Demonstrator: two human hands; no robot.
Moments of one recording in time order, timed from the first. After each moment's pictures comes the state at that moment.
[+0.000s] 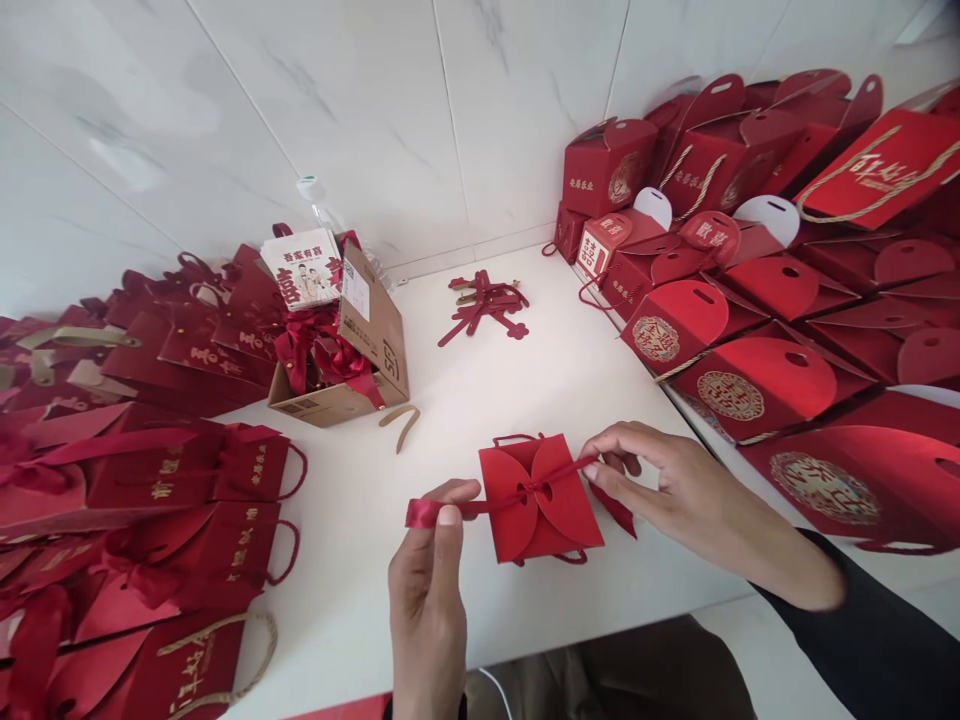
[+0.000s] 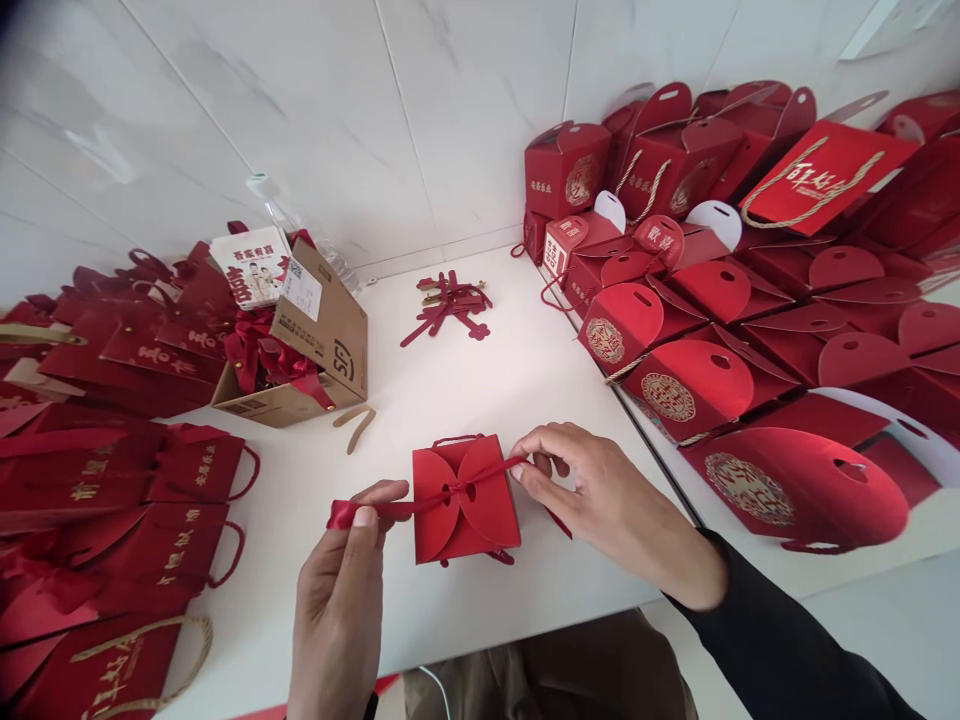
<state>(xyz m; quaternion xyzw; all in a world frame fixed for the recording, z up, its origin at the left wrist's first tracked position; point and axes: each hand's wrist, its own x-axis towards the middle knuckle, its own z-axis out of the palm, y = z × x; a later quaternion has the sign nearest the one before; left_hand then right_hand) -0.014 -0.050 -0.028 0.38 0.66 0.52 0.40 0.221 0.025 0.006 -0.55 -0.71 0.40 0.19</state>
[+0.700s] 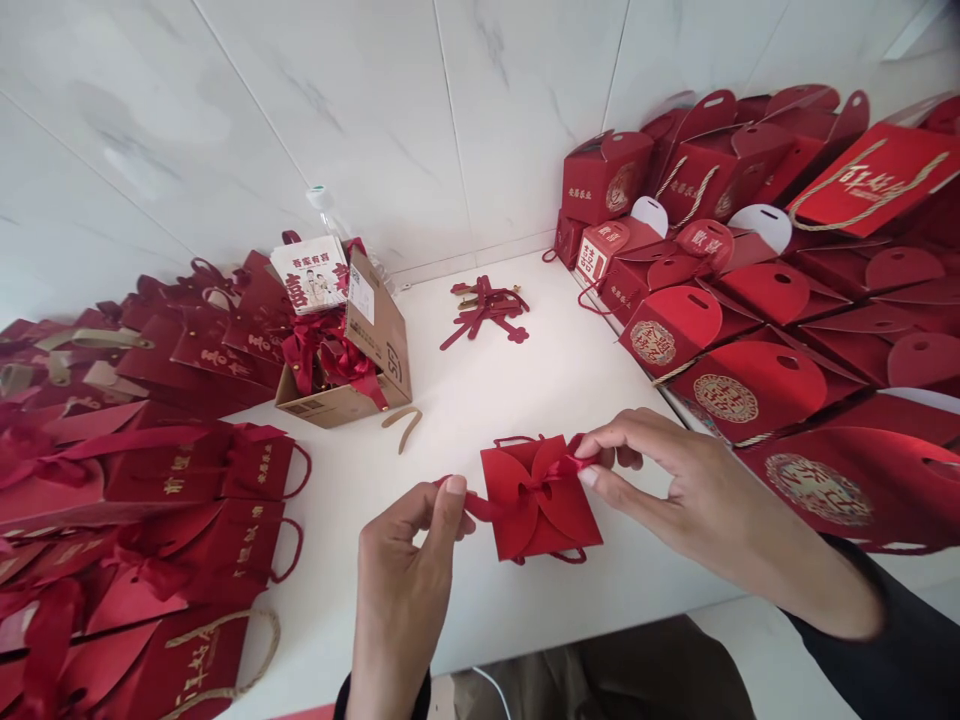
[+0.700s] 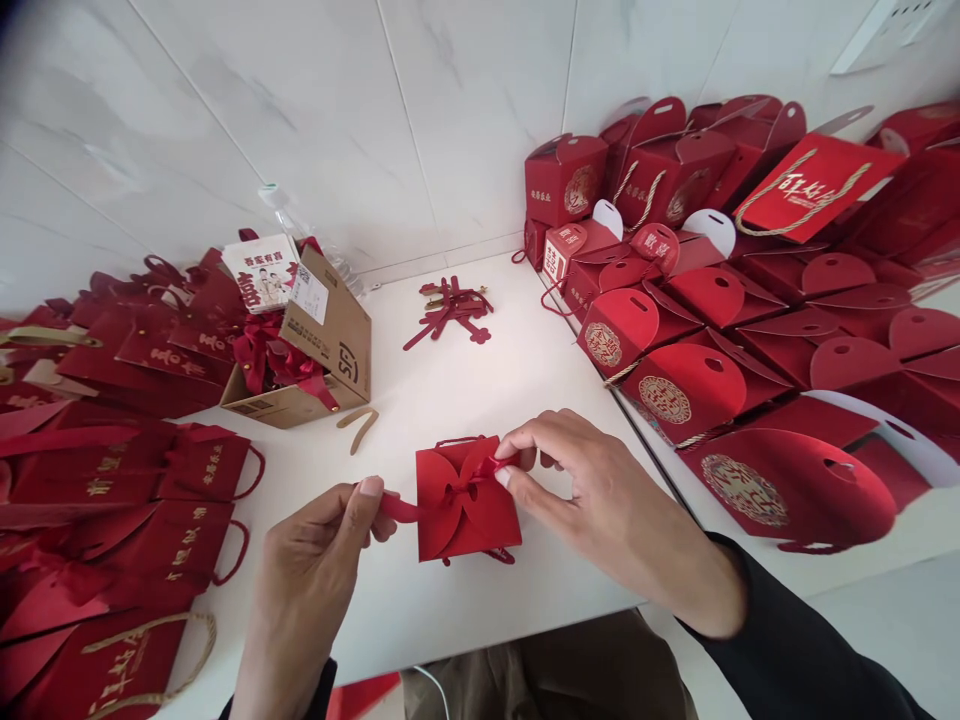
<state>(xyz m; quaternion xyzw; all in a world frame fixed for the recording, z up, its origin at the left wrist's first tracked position) -0.033 -0.026 0.011 0.53 0.67 0.41 0.31 0.215 0.021 0.024 -0.51 -0.75 0.33 0.25</state>
